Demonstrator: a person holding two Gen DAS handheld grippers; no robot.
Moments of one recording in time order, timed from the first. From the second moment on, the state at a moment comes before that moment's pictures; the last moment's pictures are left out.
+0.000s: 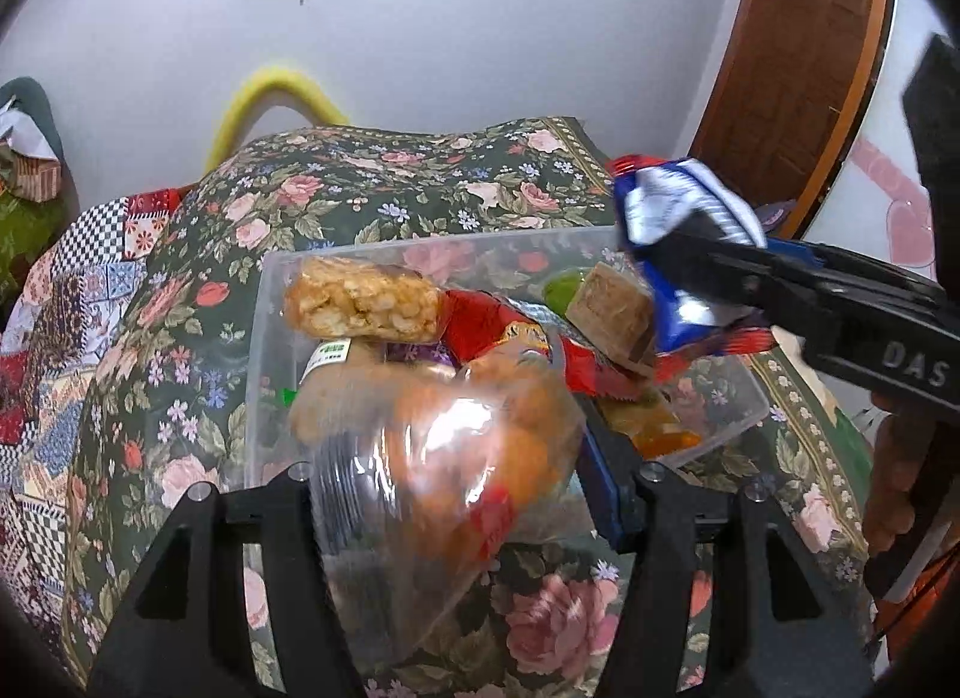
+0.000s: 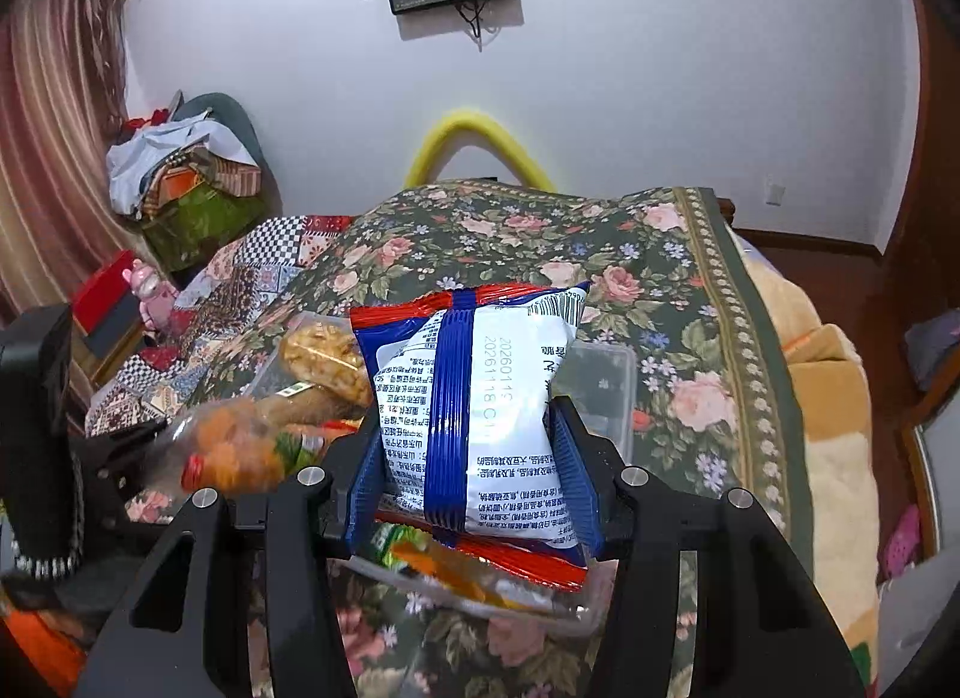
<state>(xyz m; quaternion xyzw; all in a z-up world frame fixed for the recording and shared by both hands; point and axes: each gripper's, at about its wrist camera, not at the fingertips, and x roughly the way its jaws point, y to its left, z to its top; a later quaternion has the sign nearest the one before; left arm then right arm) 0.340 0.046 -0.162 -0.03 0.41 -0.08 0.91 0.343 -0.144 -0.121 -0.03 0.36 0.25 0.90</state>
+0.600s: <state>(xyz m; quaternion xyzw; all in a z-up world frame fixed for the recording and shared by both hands) 0.332 0.054 -0.153 -0.05 0.40 -0.08 0.91 0.340 -0.142 -0.116 -0.03 0.36 0.25 0.90</state>
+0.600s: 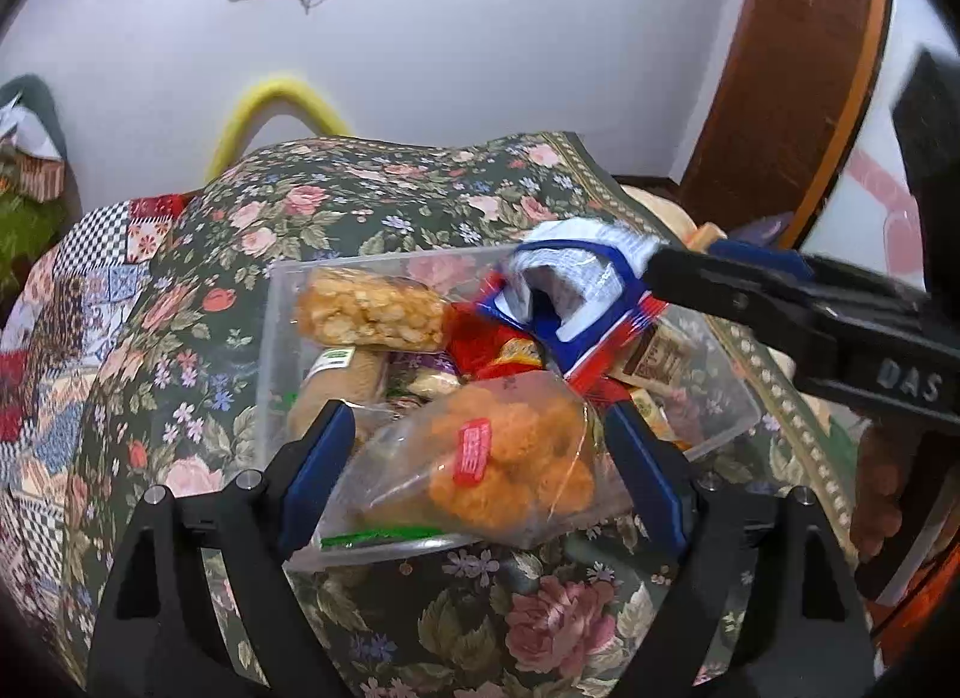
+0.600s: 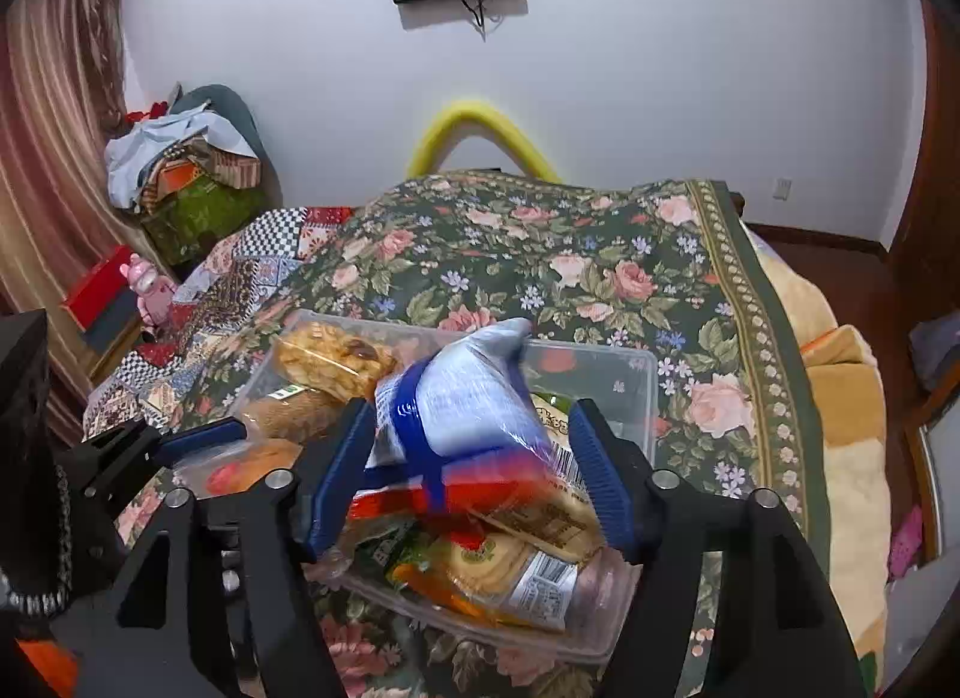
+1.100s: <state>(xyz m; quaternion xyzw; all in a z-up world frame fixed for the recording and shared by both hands) 0.231 0.056 -0.033 -0.06 0.25 -0.04 0.96 0.256 -0.164 -0.049 -0.02 0.29 0.25 0.92</state>
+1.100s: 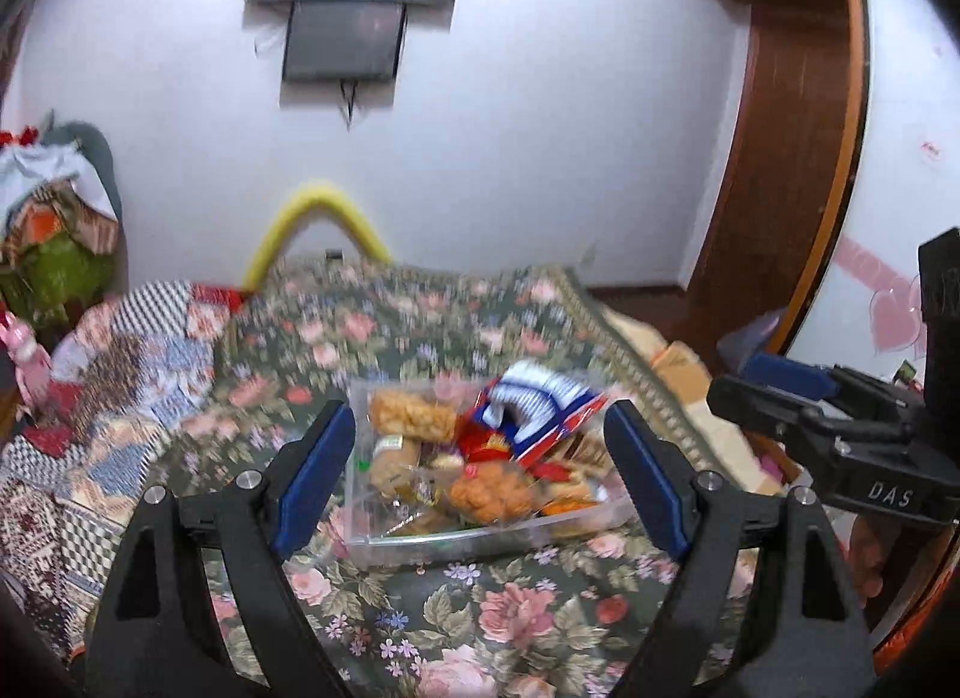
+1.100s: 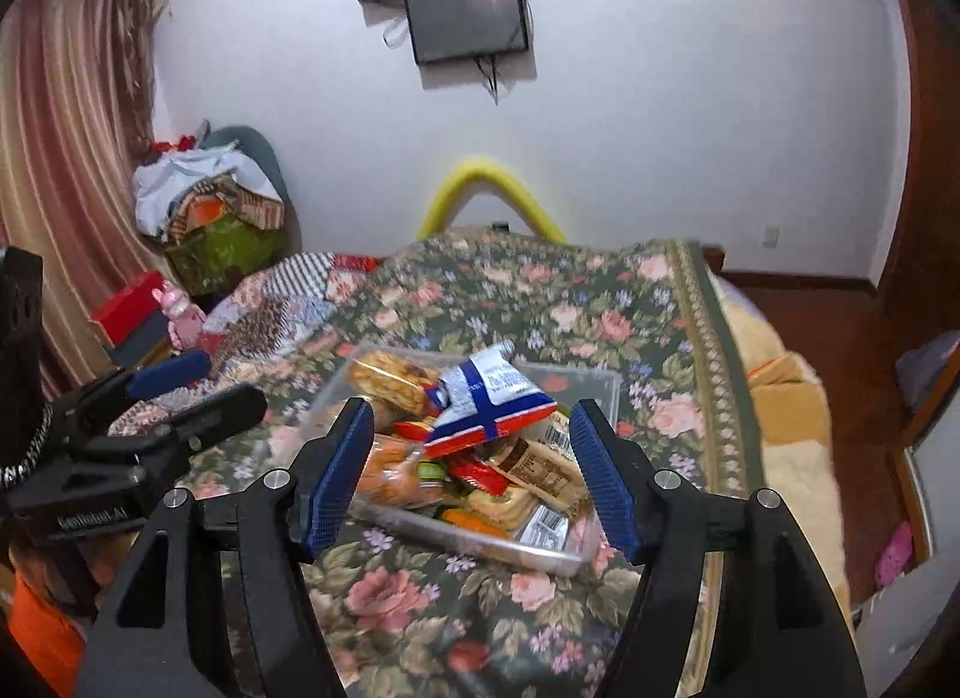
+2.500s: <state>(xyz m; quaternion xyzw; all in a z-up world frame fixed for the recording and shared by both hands) 0.089 0.029 0.036 -0.04 0.14 -0.01 0.99 0.109 -0.192 0.014 -0.01 0.15 0.23 0.96</state>
